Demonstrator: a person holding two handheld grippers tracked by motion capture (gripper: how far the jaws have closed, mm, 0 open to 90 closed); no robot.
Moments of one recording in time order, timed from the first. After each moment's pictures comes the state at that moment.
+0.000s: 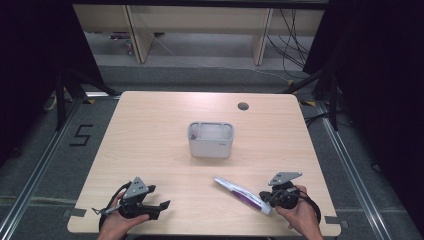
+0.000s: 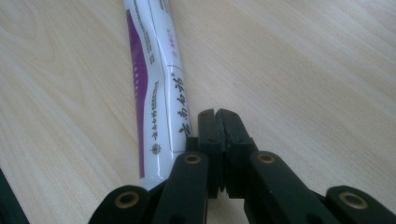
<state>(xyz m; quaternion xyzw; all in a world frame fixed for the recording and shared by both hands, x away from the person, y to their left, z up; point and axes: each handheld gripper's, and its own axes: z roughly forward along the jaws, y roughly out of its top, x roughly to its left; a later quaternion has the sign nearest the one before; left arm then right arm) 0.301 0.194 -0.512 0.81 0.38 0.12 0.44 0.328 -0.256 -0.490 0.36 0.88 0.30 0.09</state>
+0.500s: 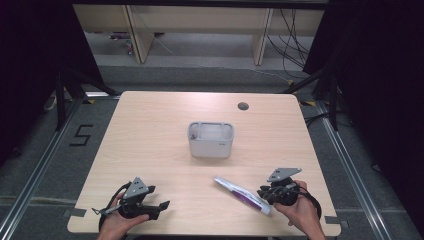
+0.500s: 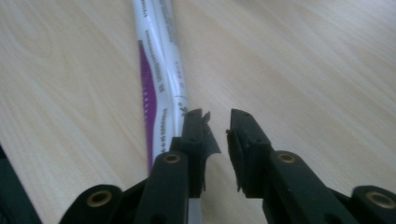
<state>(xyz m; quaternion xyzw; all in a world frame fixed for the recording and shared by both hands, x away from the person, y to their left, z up) 0.302 0.194 -0.513 0.80 0.39 0.12 0.44 0.330 -0.246 -0.470 0.34 0.88 0.30 0.10</state>
